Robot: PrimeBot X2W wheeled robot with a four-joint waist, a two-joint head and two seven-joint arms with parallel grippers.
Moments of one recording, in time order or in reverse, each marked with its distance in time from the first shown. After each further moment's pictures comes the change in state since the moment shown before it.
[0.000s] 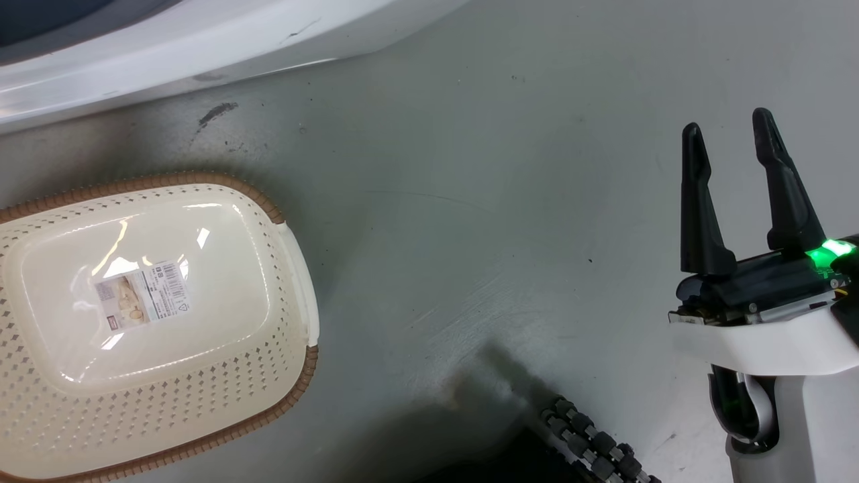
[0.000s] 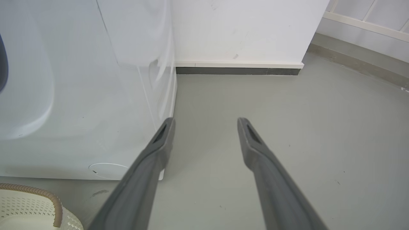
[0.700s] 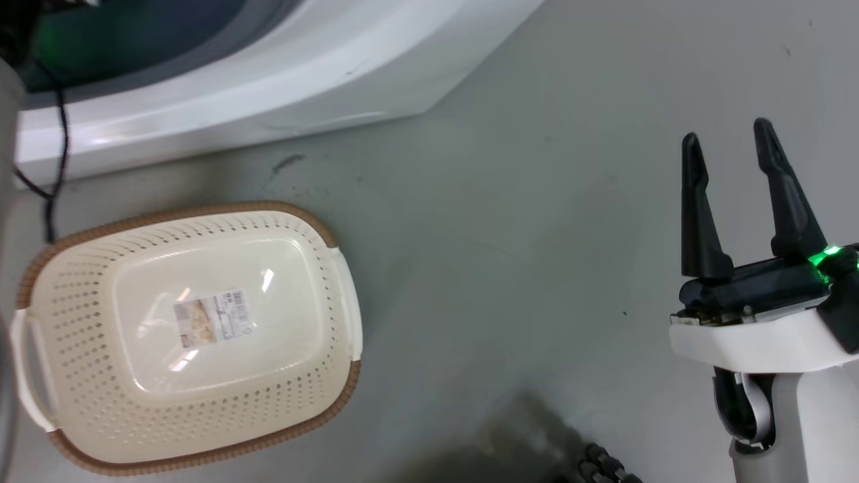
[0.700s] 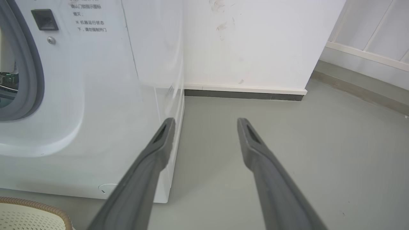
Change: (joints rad) left arm 0.200 -0.058 -0.036 -0.008 -0.114 0.000 -0.365; right arm 0.007 0.001 -0.026 0.034 -0.074 0.000 0.000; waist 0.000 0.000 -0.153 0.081
